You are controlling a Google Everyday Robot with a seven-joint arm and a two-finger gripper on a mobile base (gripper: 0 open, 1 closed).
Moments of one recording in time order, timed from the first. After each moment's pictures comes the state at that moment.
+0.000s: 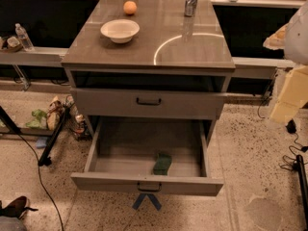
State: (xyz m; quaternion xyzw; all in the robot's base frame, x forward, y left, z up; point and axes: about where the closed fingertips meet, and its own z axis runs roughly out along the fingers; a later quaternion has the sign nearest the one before) arm 0.438 -0.217 0.976 -0.60 0.78 -0.03 0.16
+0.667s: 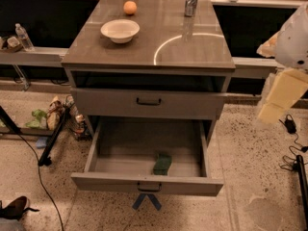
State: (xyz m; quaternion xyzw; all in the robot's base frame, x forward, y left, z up) arm 0.443 -0.205 0.963 -0.58 0.80 0.01 0.17
